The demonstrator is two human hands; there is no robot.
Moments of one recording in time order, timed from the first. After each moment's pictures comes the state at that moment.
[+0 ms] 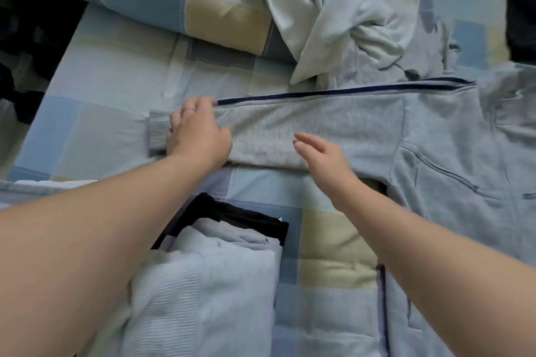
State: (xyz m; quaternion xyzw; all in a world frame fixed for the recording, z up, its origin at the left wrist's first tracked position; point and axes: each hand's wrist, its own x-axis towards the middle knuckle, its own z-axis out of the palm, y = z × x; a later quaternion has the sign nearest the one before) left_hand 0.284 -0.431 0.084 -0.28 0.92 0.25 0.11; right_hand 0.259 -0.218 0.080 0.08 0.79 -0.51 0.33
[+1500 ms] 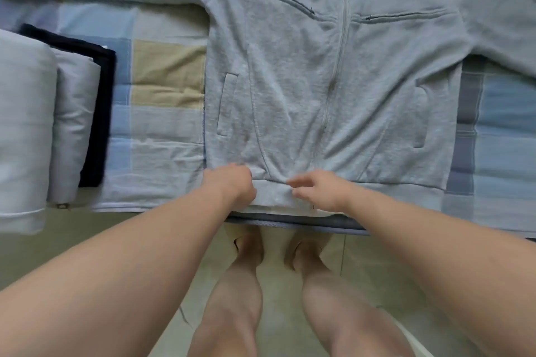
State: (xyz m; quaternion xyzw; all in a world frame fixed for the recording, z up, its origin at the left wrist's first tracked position) left_hand 0.528 0.050 0.074 -0.06 0.83 0.07 0.55; right_hand 0.489 0.258 0.084 -0.08 0.76 -0.21 0.61
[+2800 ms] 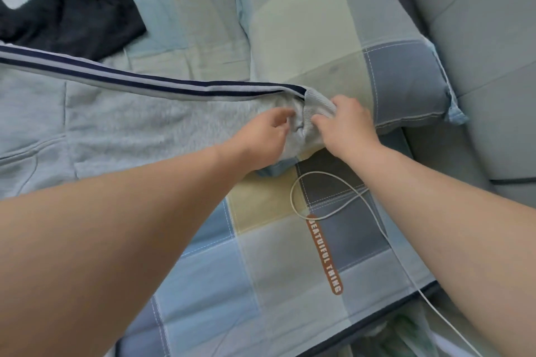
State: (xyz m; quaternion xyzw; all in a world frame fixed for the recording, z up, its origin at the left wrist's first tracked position) left_hand 0.144 0.750 0.108 0.06 0.77 0.54 0.35; right_hand 0.158 0.904 0.143 0.22 0.95 -0.18 0.10
